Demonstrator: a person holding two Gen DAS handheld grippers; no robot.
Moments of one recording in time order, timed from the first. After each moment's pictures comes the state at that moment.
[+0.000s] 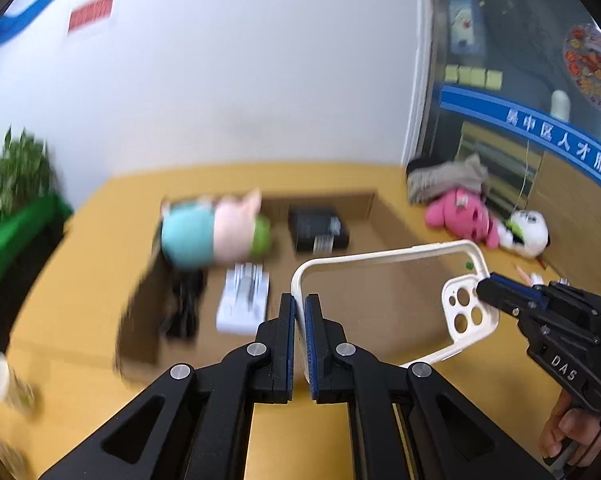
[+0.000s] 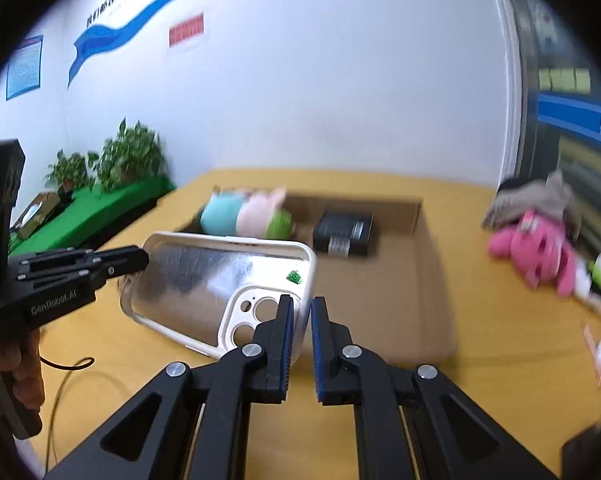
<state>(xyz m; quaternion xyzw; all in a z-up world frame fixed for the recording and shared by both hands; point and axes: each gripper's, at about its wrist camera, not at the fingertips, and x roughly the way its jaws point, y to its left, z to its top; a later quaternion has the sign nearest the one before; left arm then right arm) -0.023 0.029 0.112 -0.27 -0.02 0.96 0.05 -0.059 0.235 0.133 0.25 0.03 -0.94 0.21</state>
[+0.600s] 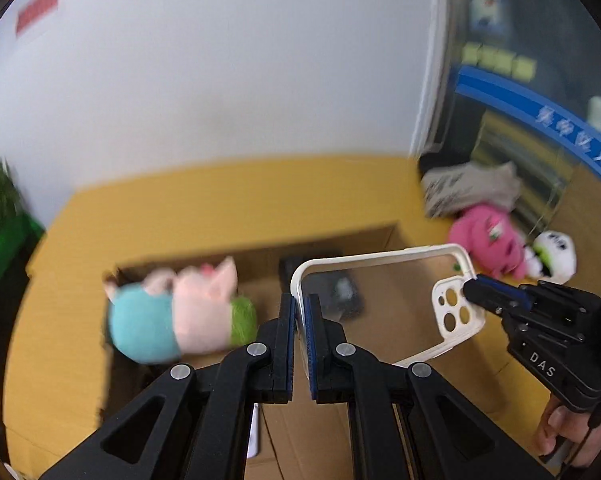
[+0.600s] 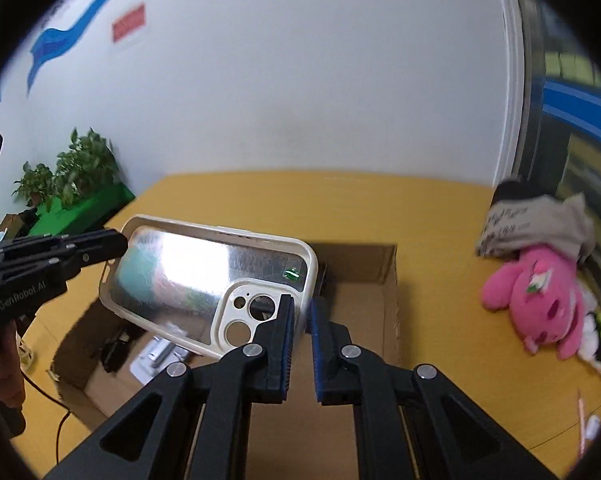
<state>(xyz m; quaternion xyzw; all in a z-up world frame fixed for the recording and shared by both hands) -0.237 0.034 0.104 -0.38 -0.01 0.92 0.05 -0.263 0.244 0.133 0.34 0.02 -0.92 0.17</state>
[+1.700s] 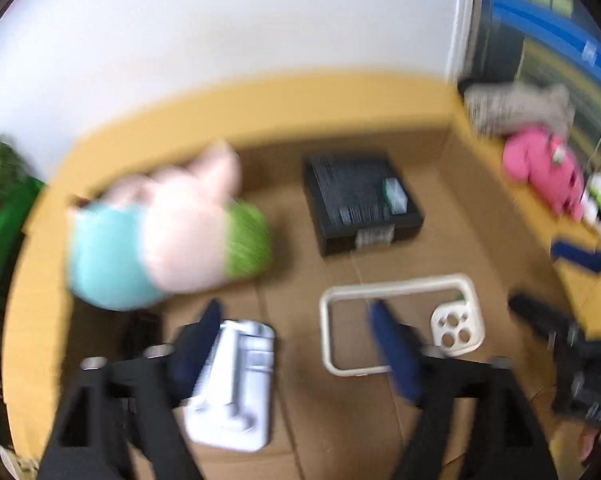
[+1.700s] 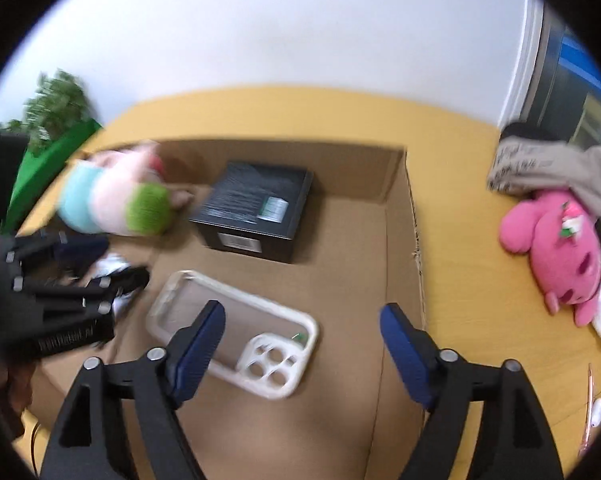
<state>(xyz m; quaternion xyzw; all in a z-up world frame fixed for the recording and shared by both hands) -0.215 0.040 0.047 -0.40 0.02 0.91 0.00 -0.243 0.231 0.073 0.40 0.06 -0.90 0.16</state>
